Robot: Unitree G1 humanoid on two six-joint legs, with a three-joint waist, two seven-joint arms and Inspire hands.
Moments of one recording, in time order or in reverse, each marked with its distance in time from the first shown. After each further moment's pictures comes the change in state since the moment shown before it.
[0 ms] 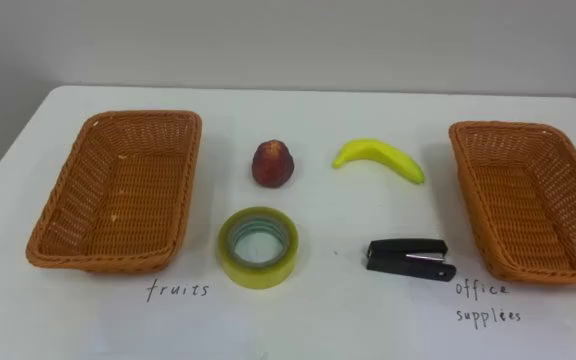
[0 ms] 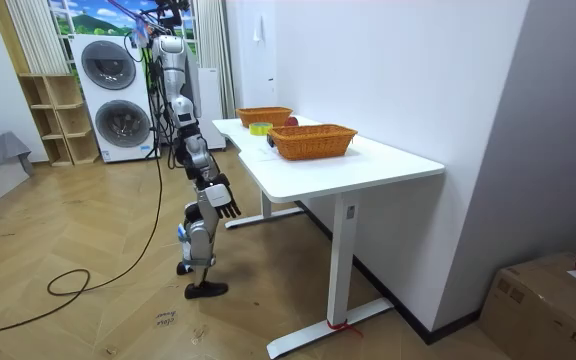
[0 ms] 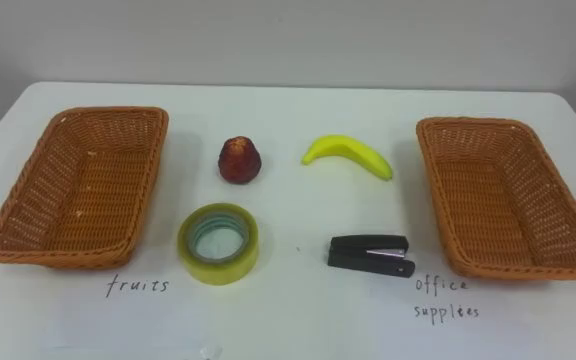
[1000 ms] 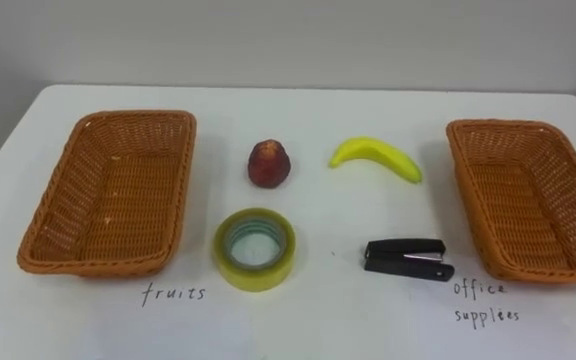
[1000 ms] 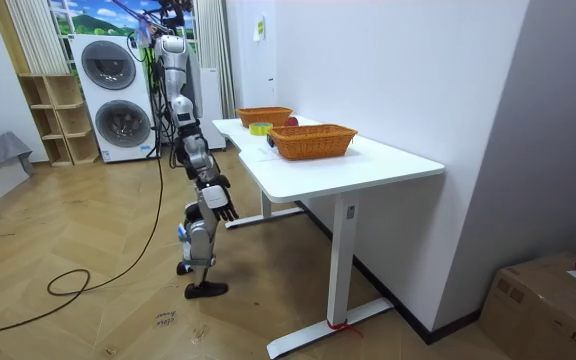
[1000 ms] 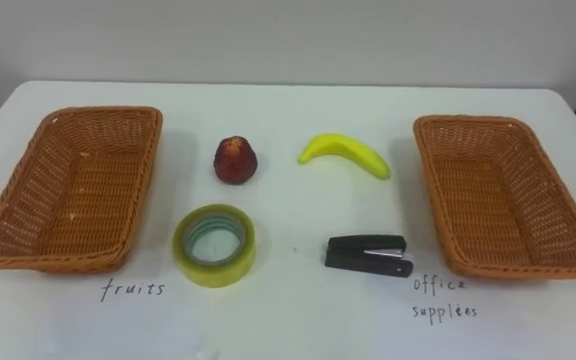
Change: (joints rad) left arm 0.026 0.003 0.032 -0.022 0.024 0.001 0.041; right arm 0.034 0.001 -0.107 0.005 0.094 0.000 -0.063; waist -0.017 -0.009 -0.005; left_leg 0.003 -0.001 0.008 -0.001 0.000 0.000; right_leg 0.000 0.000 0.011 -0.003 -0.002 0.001
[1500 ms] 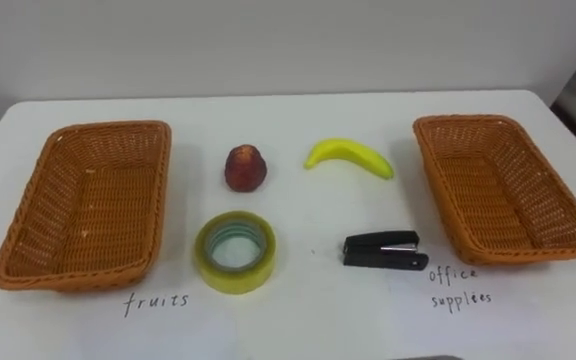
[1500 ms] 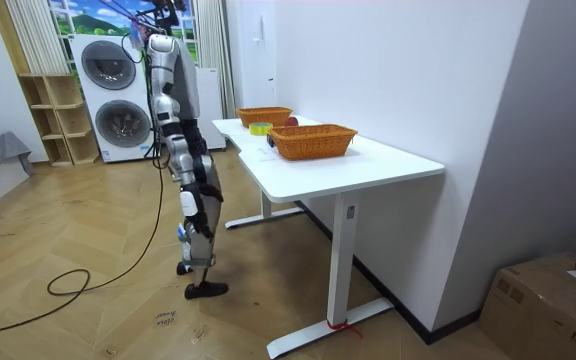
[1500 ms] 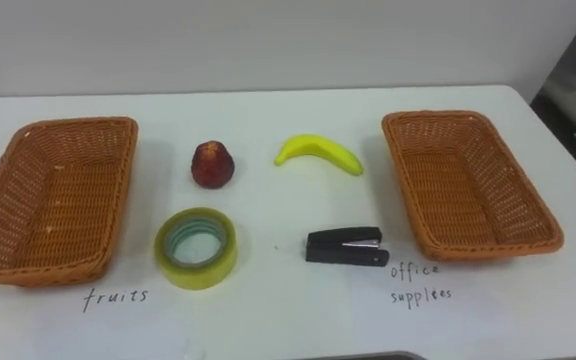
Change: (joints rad) left arm 0.051 0.029 0.087 -0.018 0.049 0.009 0.042; right arm 0.070 -0.016 -0.259 -0.071 0.171 0.021 -0.175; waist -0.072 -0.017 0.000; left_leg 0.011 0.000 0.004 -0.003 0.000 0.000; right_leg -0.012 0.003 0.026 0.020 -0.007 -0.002
